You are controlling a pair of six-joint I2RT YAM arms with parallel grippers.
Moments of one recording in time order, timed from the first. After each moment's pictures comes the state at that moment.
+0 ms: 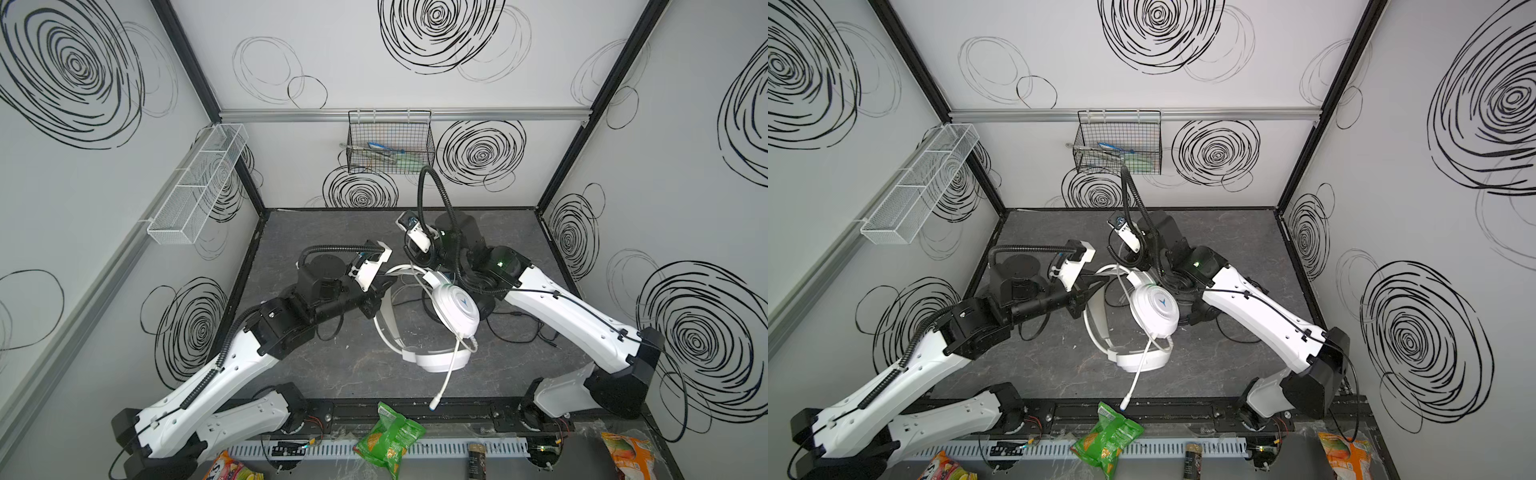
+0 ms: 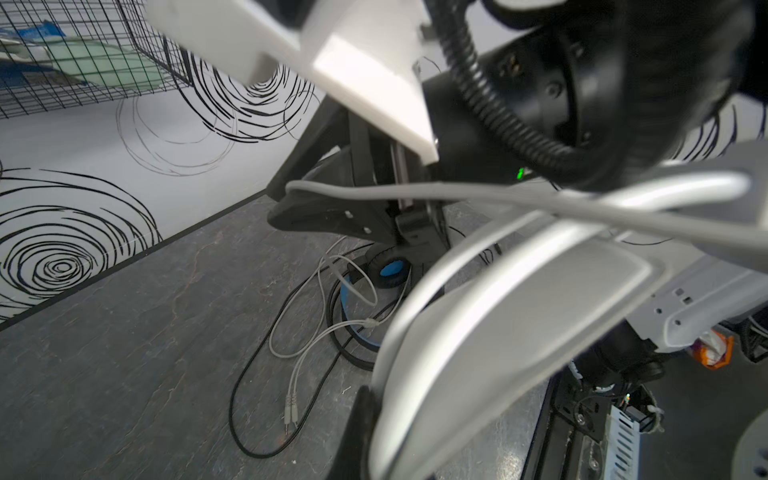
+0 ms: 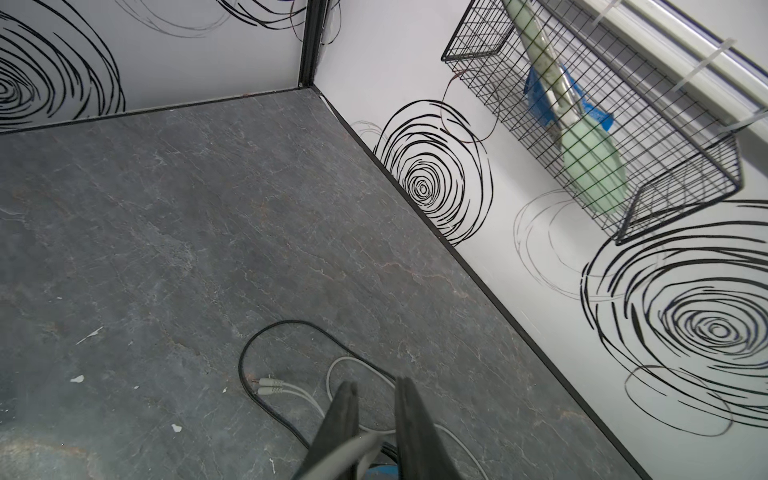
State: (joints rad) left arm -0.78 0.95 1.12 -0.49 0.14 -0.10; right arm 0.84 1.43 1.47 -0.51 0.16 -0.31
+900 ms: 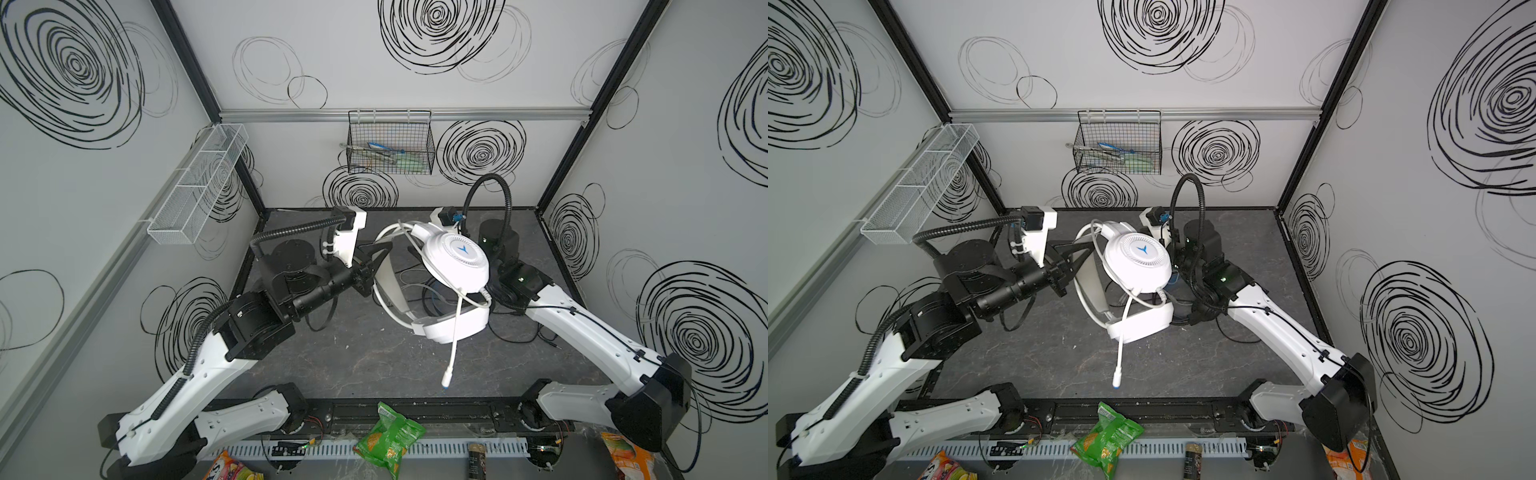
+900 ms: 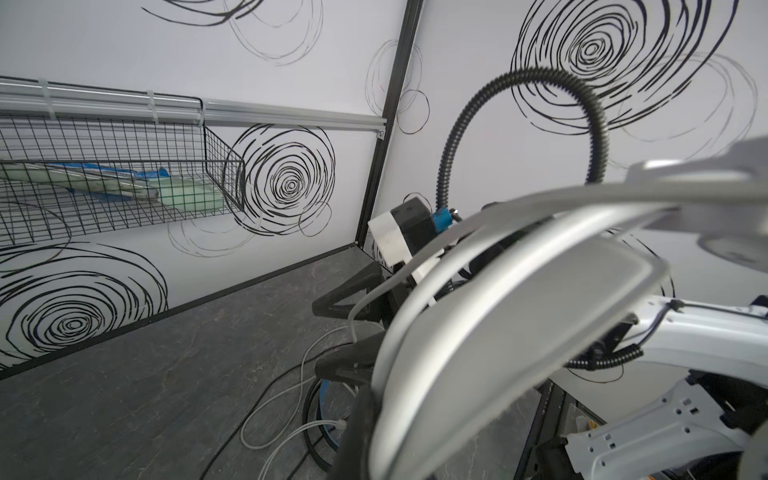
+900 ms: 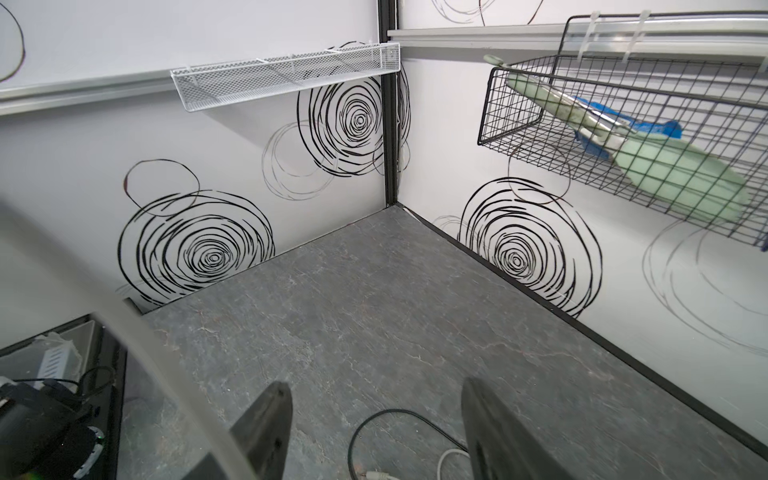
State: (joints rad) left arm -0.82 0.97 1.38 -0.47 0.01 -0.27; right arm 0.64 1.26 1.11 -0.02 -0.38 0.00
